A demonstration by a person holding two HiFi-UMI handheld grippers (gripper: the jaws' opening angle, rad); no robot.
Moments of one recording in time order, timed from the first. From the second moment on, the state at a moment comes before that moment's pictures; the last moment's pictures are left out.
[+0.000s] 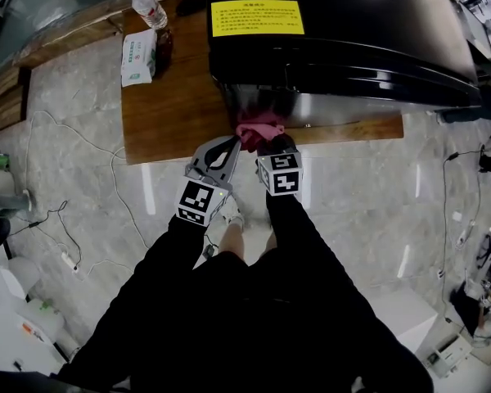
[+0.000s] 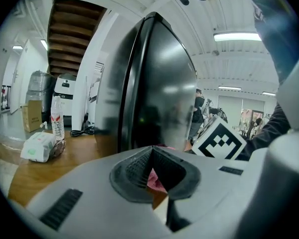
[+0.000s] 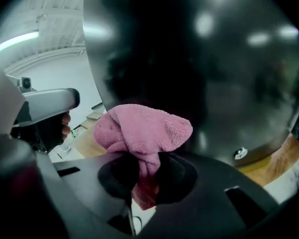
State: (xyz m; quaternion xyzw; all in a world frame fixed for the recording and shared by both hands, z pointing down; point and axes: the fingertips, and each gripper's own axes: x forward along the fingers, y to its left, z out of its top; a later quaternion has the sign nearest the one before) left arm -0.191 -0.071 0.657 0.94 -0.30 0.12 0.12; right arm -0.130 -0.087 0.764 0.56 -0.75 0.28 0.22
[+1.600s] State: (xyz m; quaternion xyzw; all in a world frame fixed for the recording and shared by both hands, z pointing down) left arm 0.054 0.009 0.389 0.94 -0.34 -0.03 0.02; right arm 0.150 -0.029 0.370 0.65 -0.72 -0.21 0.16
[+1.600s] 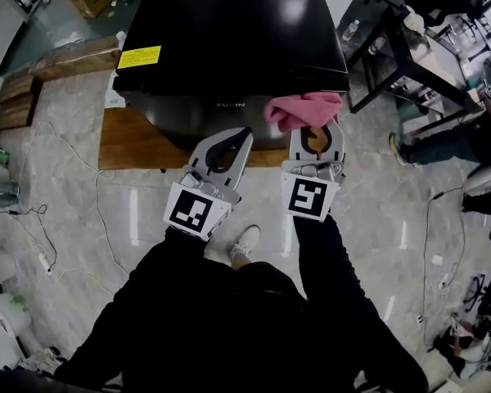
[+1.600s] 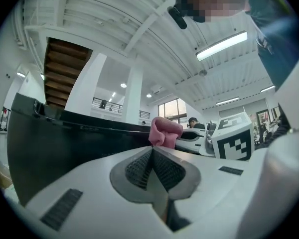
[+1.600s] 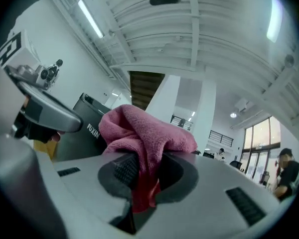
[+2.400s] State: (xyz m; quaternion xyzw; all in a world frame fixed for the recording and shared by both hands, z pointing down) left arm 0.055 -0.003 0.511 0.93 -0.36 0.03 0.05; right arm 0.130 -0.037 0.509 0.59 -0.72 -0.24 0.28
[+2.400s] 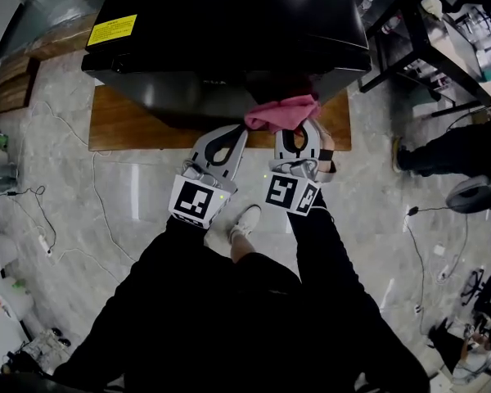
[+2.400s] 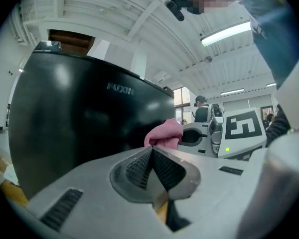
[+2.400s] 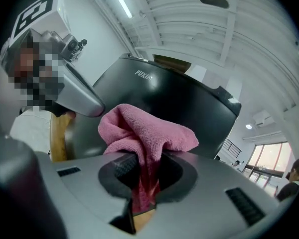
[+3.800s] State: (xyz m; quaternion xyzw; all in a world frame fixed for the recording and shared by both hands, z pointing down) left arm 0.090 0.018 0.657 0.92 -0.34 0.14 0.15; right arm 0.172 0.019 0.715 0.49 -0.79 0.00 0.35
